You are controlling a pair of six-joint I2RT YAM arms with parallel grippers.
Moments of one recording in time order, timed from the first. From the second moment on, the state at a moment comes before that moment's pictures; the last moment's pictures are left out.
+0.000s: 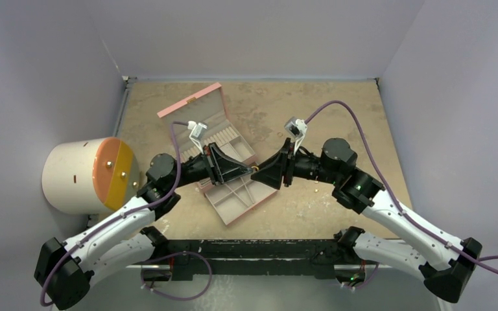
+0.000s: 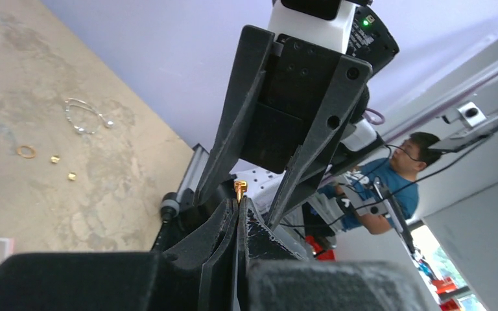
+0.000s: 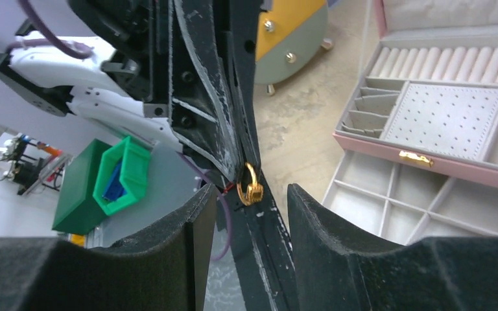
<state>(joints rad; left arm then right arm) -0.69 0.87 0.57 0.52 0.56 -1.01 0.80 0.90 0.87 -0.10 -0.45 0.54</state>
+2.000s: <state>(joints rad) -0.69 0.81 0.55 0.56 0.65 -1.03 0.80 0.88 0.86 0.03 -0.59 0.65</state>
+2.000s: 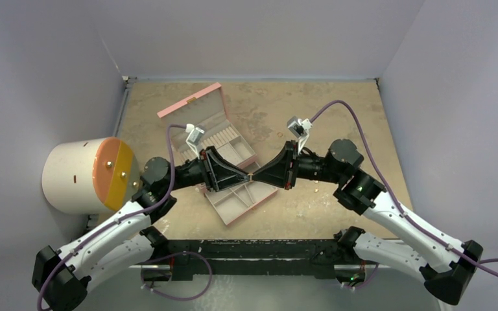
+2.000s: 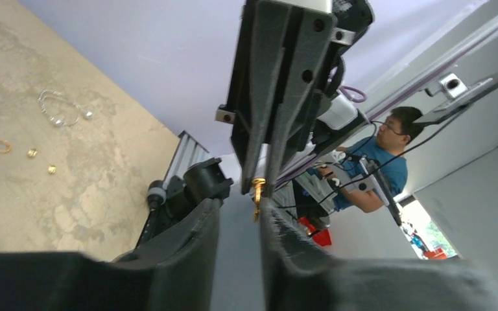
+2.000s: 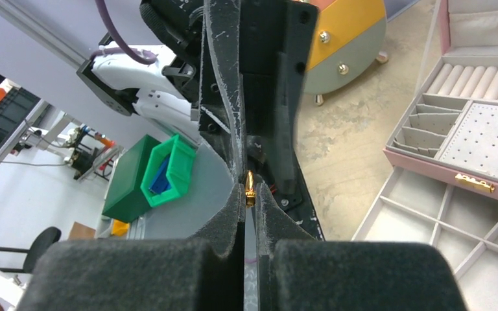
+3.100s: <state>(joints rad) -0.69 0.55 0.85 -0.52 -0.38 -0.53 0.80 1.63 1.49 -0.32 -0.06 0.21</state>
